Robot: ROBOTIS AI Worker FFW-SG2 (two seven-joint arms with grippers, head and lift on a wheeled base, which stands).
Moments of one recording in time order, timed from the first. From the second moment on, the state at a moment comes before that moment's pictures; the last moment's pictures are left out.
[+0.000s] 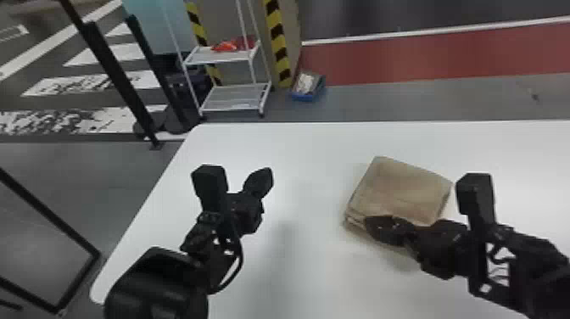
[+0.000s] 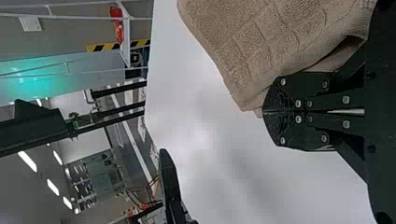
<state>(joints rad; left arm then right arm) 0.20 0.32 -0.05 -1.87 0.35 0.32 0.03 0.02 -0.20 0.29 -1.78 -0.18 0.60 0.64</state>
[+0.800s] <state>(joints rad) 0.19 0.32 -0.06 -1.88 0.34 0.34 0.03 0.18 -0.24 0.19 -1.93 -0.22 0.69 0.64</state>
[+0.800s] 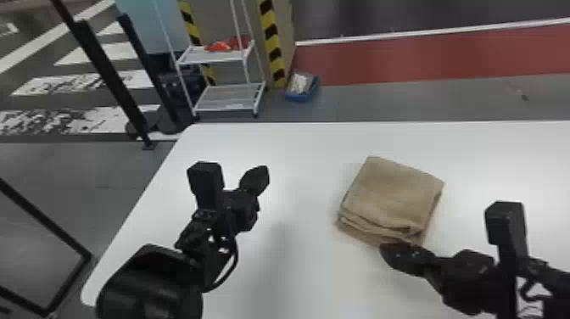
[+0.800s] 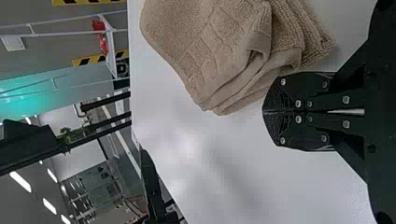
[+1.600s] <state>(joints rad) 0.20 0.32 -0.06 -1.89 0.35 0.34 0.02 0.16 -0.24 0.16 -1.88 -0.21 0.73 0.64</state>
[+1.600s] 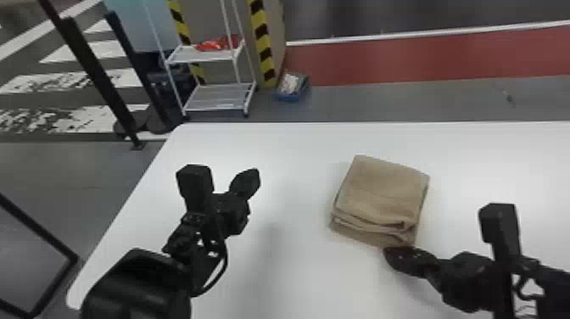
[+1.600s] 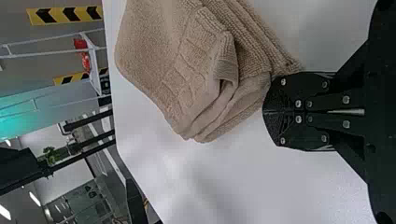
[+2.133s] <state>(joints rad) 0.22 0.32 -0.05 -1.91 0.34 0.36 0.02 0.12 -0.24 0.10 -1.84 -0.20 0.71 0.63</state>
